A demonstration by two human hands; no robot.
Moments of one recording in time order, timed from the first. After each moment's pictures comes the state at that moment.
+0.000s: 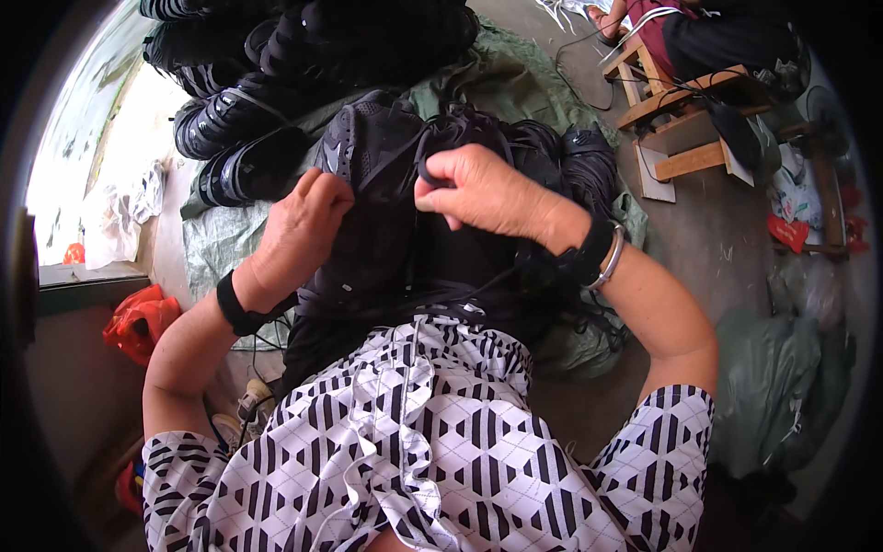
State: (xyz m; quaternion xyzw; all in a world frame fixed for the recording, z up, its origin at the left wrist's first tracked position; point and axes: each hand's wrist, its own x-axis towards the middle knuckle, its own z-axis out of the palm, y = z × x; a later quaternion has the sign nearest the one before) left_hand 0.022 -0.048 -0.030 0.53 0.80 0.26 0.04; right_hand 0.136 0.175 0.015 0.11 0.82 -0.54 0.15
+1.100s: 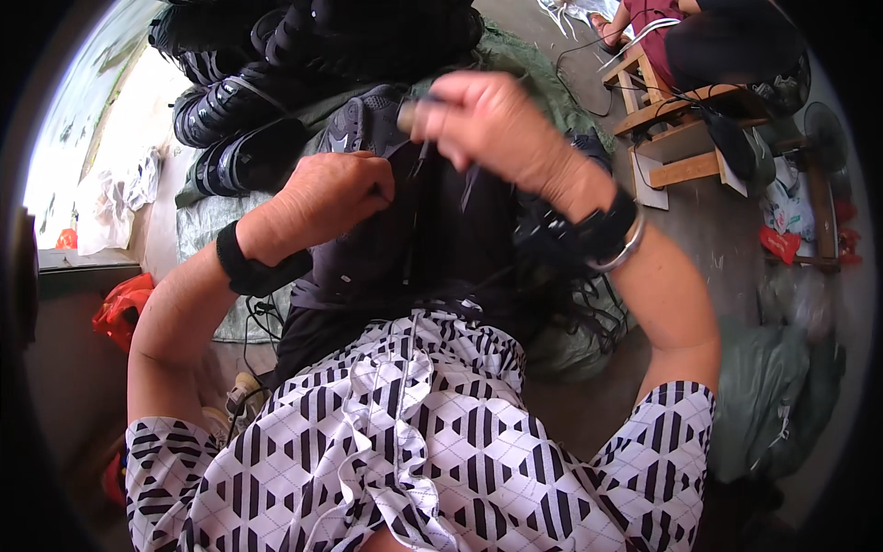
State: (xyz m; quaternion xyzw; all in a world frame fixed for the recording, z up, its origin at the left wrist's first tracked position) left_hand 0.011 -0.009 -0.003 0.57 0.79 0.14 0.19; right_hand 0.117 0.190 0.043 -0.01 0.80 -0.59 -0.02
